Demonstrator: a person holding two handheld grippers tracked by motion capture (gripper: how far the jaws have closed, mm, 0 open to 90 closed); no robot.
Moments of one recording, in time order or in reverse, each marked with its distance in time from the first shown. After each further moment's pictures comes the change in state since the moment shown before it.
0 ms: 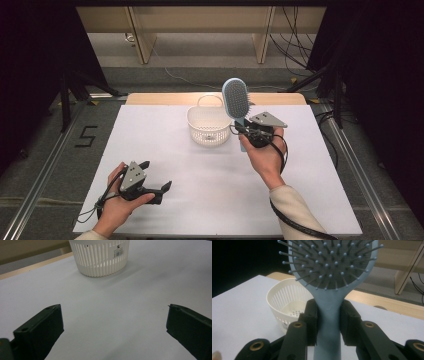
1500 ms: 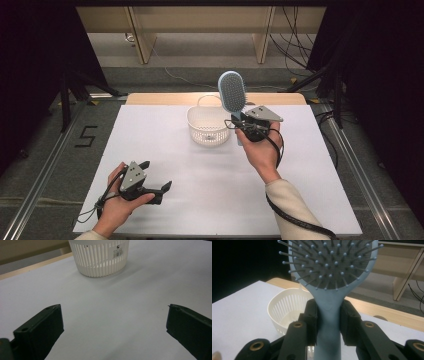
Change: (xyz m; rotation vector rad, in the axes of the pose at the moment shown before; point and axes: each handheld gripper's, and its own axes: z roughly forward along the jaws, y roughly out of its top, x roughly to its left) left arm 0.000 0.000 0.000 -0.002 -0.001 -0.002; right arm 0.006 0.017 0.007 -0.031 -0.006 -0.023
